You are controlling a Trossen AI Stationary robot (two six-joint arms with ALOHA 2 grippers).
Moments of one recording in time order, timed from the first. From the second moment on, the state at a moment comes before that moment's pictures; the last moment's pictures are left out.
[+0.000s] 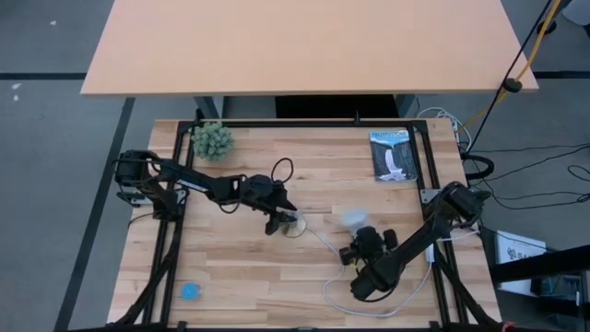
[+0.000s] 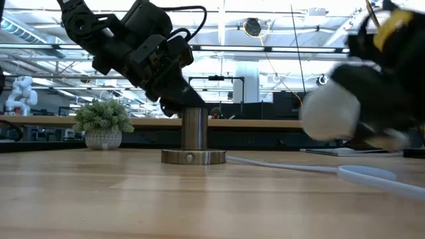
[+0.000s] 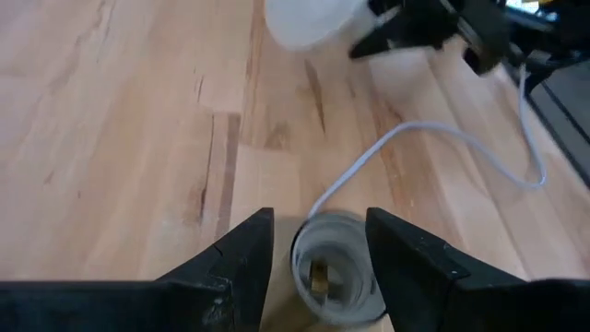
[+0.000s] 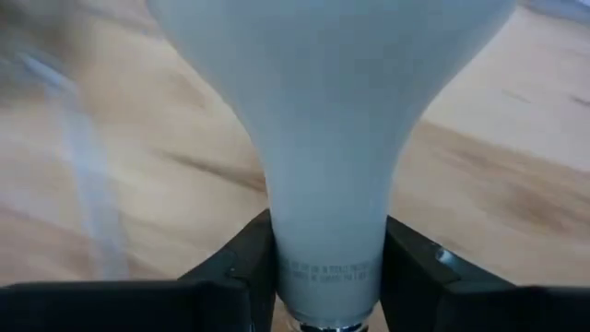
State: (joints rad) left arm 0.05 1.62 0.67 0.43 0.25 -0.17; right arm 0.69 1.94 1.17 -1.10 0.68 2.05
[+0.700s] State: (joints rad) left arm -0.06 1.21 0.67 0.21 0.18 -0.08; right arm 0.49 1.81 1.17 -0.38 0.89 1.14
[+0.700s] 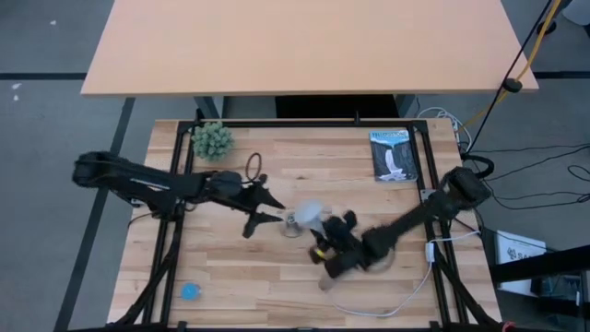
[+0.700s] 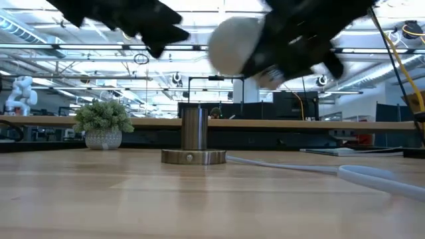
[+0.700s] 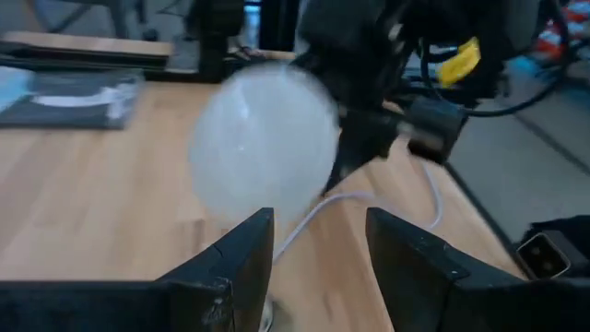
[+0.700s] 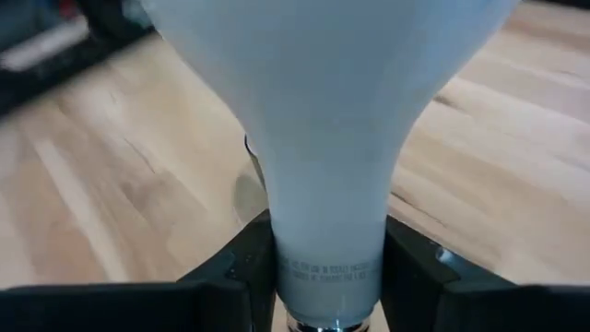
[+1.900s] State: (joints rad) left arm 0.02 0.99 0.57 -0.09 -0.16 -0.12; right arm -0.30 1.80 0.94 0.34 -0.57 0.26
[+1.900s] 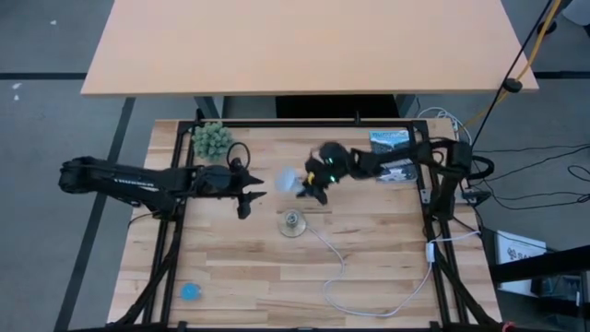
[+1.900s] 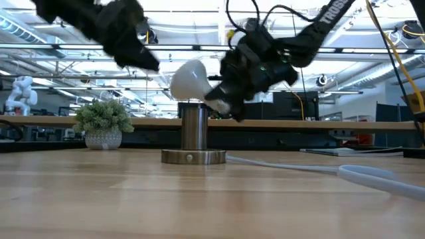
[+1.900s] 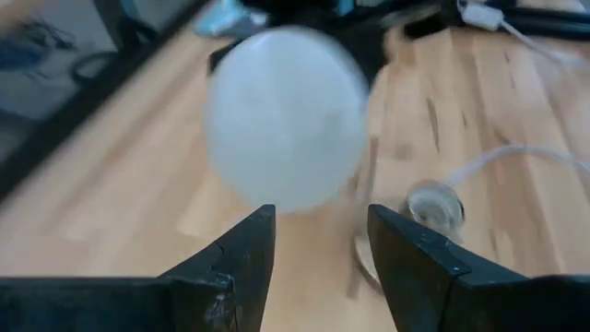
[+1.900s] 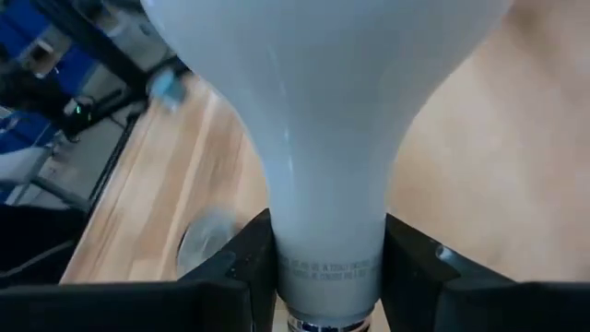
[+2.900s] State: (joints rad) left arm 0.11 1.42 0.28 0.92 0.22 -0.24; right arm 0.05 1.82 0.66 1.16 0.10 0.38
